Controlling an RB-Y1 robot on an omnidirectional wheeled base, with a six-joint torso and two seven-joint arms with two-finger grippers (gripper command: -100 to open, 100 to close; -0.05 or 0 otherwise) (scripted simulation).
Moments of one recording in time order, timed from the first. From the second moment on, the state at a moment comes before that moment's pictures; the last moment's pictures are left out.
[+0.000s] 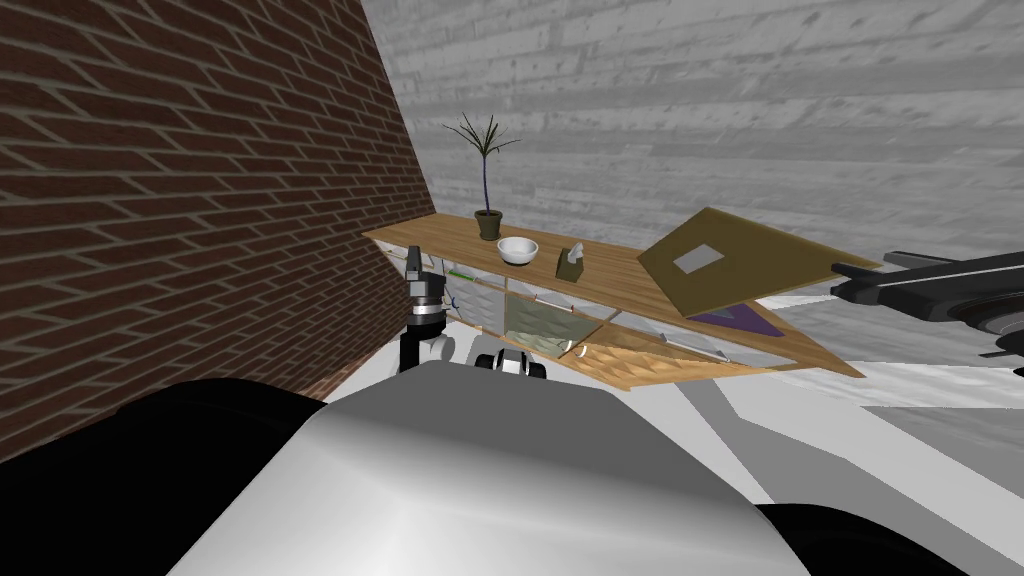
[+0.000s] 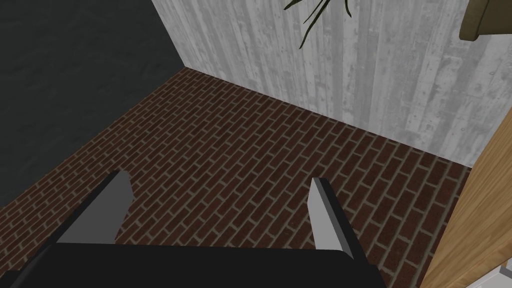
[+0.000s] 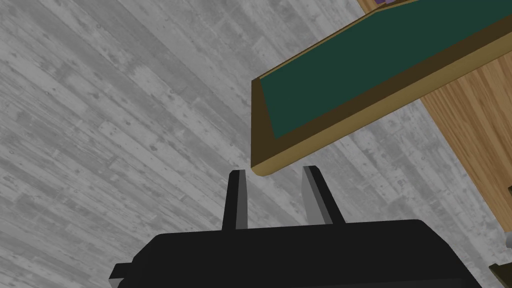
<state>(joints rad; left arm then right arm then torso) 0.50 -0.02 -0.05 -2.30 0.10 -0.47 -0.16 1.01 -1.38 -1.03 -1.61 0.68 -0.24 0.15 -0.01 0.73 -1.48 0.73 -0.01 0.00</state>
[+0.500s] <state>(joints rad) 0.50 -0.02 -0.05 -2.30 0.10 -0.47 -0.16 0.83 -1.39 -0.91 -1.54 0.73 -0.27 0.11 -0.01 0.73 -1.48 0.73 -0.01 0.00</state>
